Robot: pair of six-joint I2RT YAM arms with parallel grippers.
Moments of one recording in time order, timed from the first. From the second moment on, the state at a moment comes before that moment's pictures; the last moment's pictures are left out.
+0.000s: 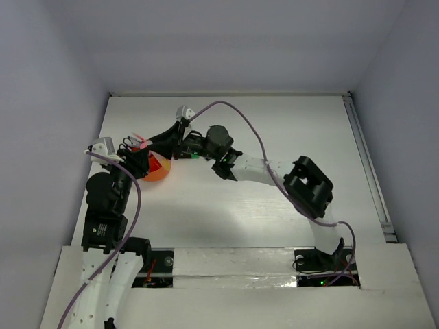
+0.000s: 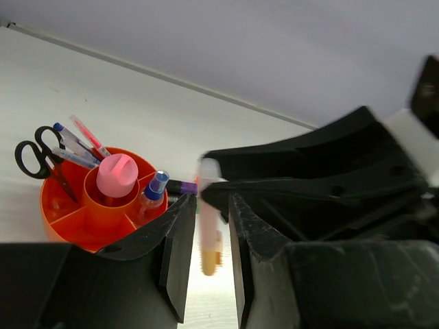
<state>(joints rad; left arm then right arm) -0.12 0.46 0.70 -0.27 -0.03 -0.45 0.95 2.03 1.52 0.86 -0.44 0.26</state>
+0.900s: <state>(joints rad) -0.11 0.43 0.71 -0.29 -0.16 -0.44 0.96 2.55 2.06 0.95 -0.57 0.33</state>
